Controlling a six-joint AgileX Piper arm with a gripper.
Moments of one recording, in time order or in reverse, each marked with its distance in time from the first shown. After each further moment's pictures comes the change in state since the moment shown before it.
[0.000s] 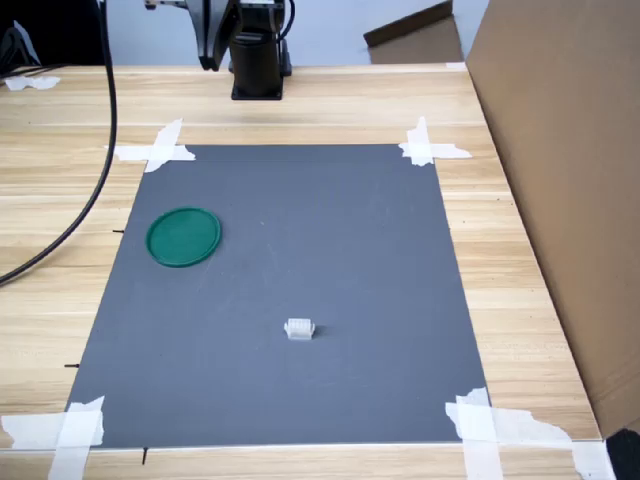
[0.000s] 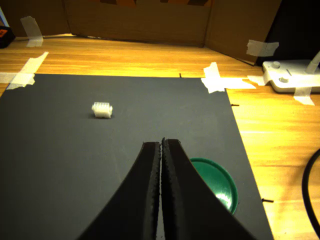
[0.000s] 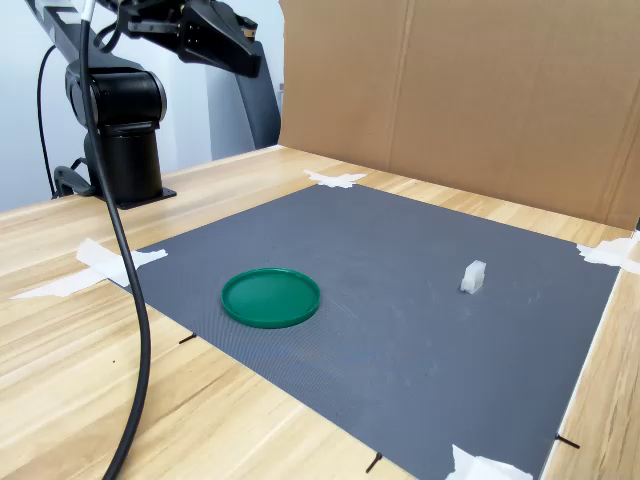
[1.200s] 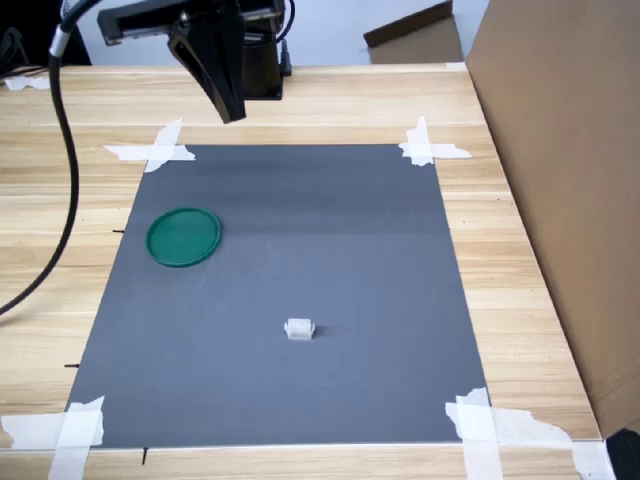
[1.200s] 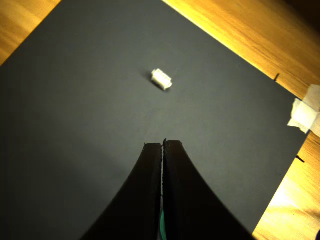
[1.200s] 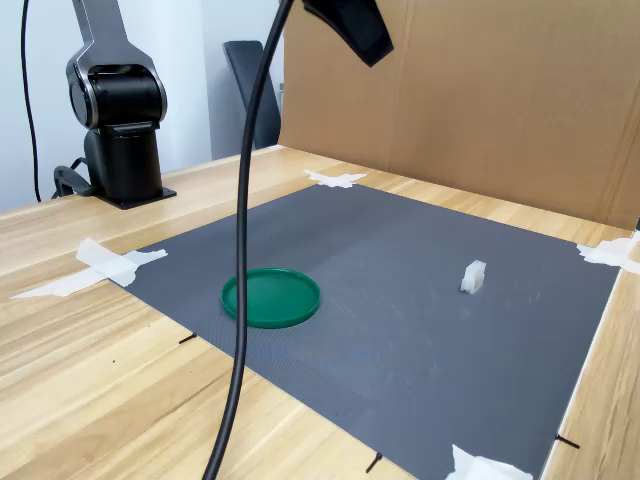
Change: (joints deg) arm 0.0 47.0 -48.0 -19.6 38.1 -8.3
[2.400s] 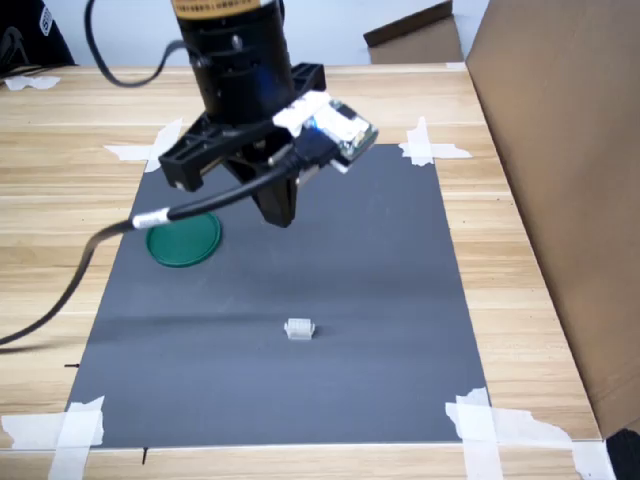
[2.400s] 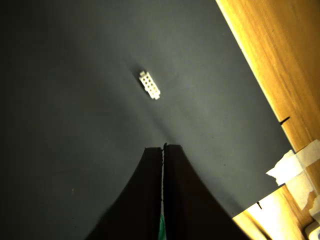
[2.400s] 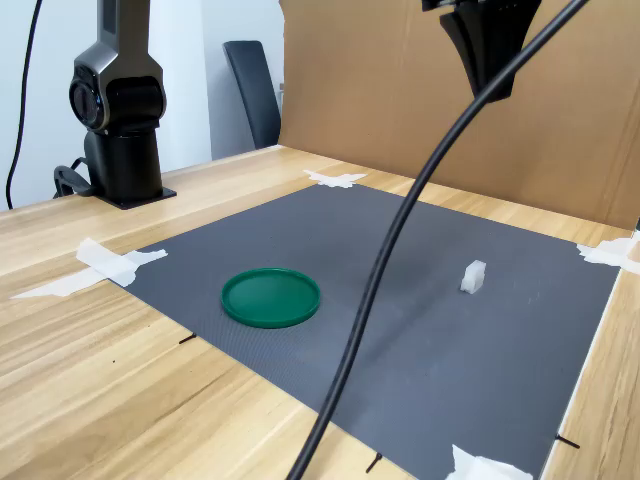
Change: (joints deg) arm 14.7 32.4 -42.9 -22.8 26.5 7.4
